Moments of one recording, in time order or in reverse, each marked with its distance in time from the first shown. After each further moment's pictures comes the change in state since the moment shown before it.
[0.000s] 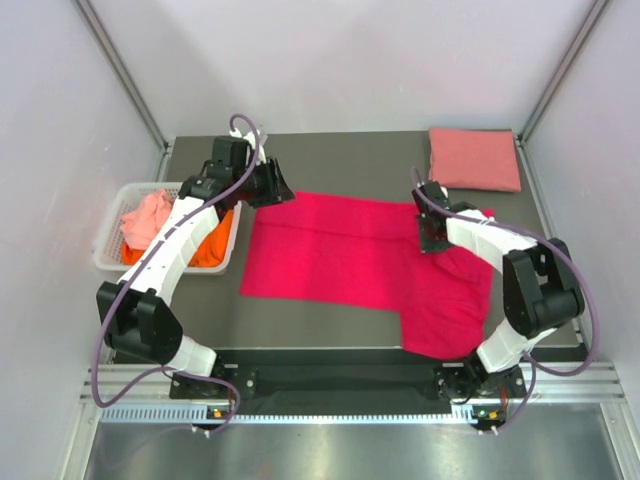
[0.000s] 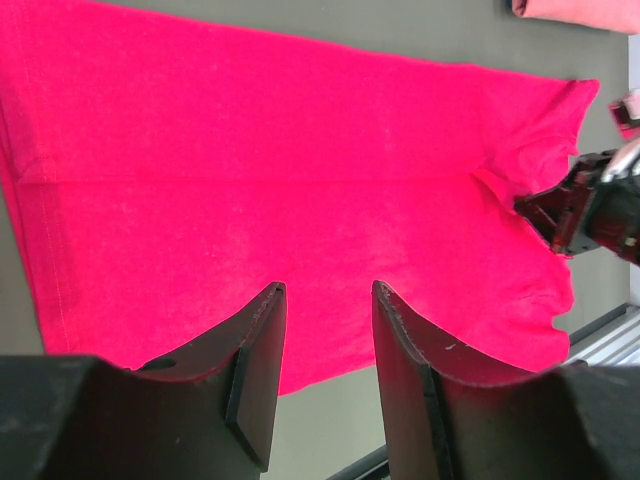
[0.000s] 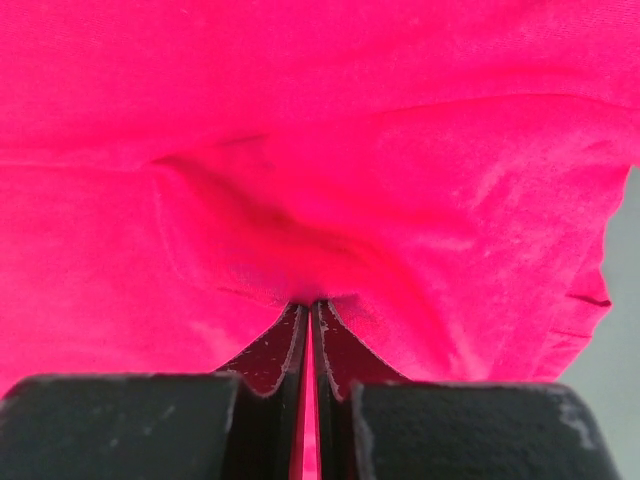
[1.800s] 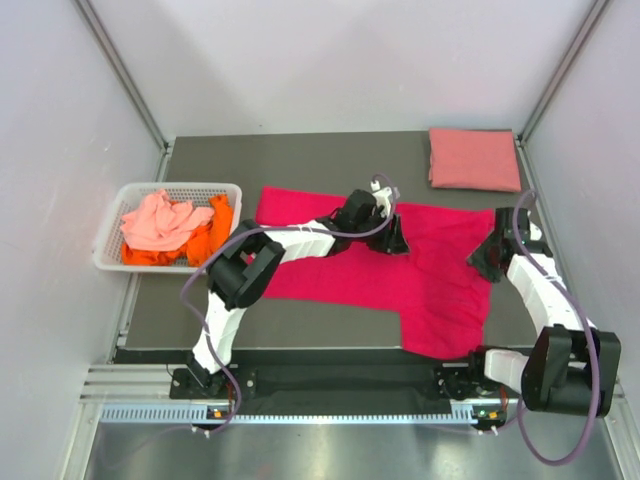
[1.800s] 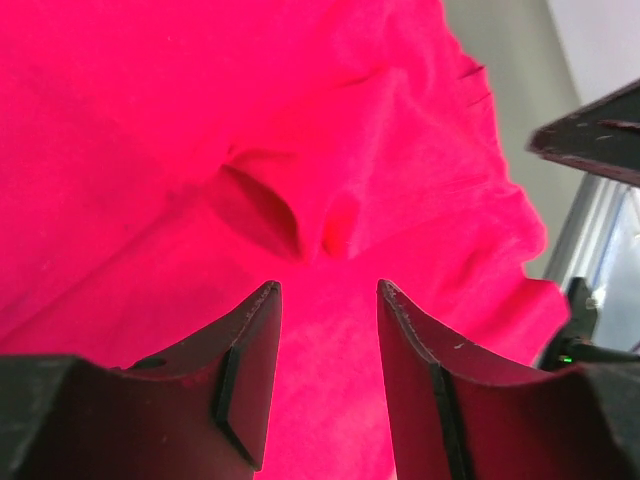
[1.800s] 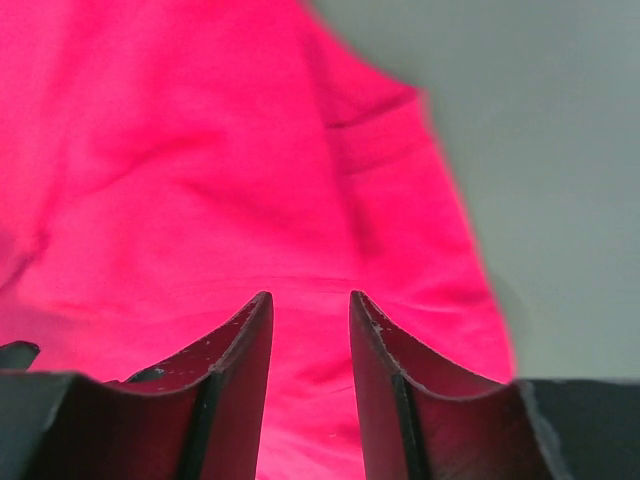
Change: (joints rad) left arm -0.500 0.626 0.012 0.764 0.135 -0.114; right arm -0.433 -0.468 -0.280 -0.060 -0.208 0.420
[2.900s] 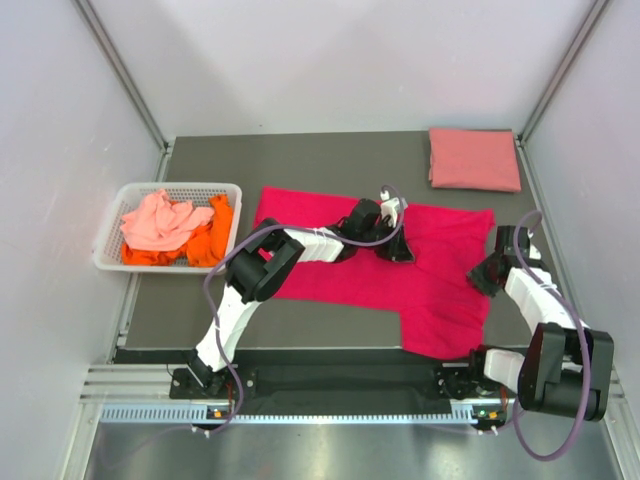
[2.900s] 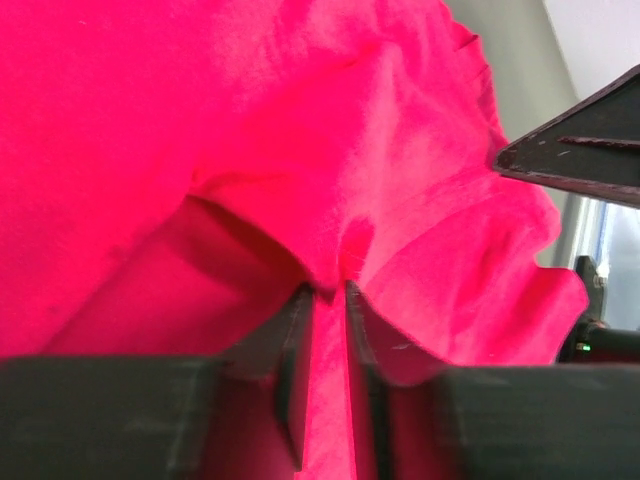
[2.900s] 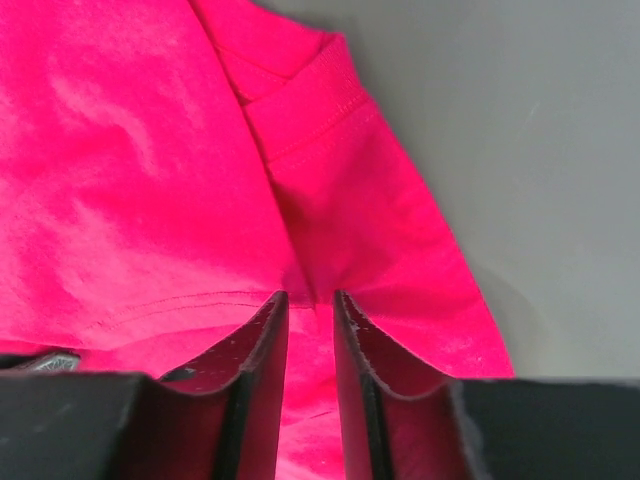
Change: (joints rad) left arm -0.021 0.176 0.043 0.179 0.116 -0.001; right arm -0.085 -0.021 -0.182 0.122 -0.057 0.089
